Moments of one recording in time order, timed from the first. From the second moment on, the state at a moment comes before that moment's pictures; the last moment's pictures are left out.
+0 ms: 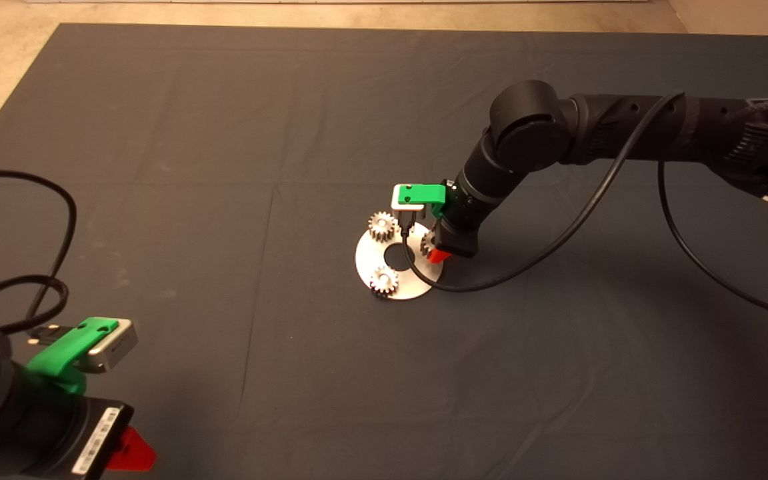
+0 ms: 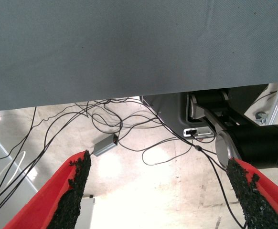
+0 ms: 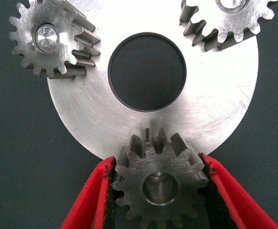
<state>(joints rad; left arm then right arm) -0.47 1.90 -0.35 0.05 1.53 -1.46 0.35 2.74 -1.30 -0.25 -1.31 0.08</state>
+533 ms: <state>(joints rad) -0.47 1.90 -0.35 0.05 1.53 -1.46 0.34 2.74 -1.30 -0.25 -1.32 0.08</state>
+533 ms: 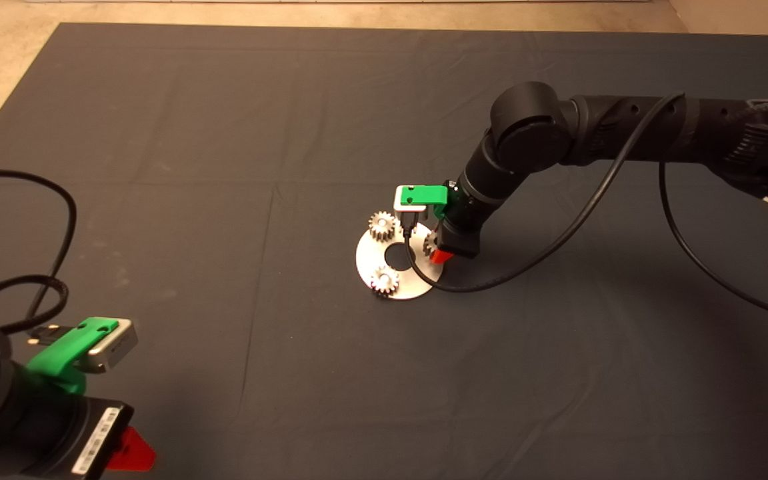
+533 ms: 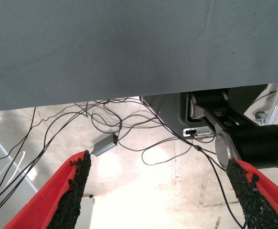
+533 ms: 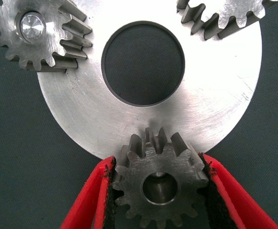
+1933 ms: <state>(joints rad) -0.47 1.90 -0.35 0.05 1.53 -1.46 0.35 2.74 -1.30 -0.25 -1.33 0.10</state>
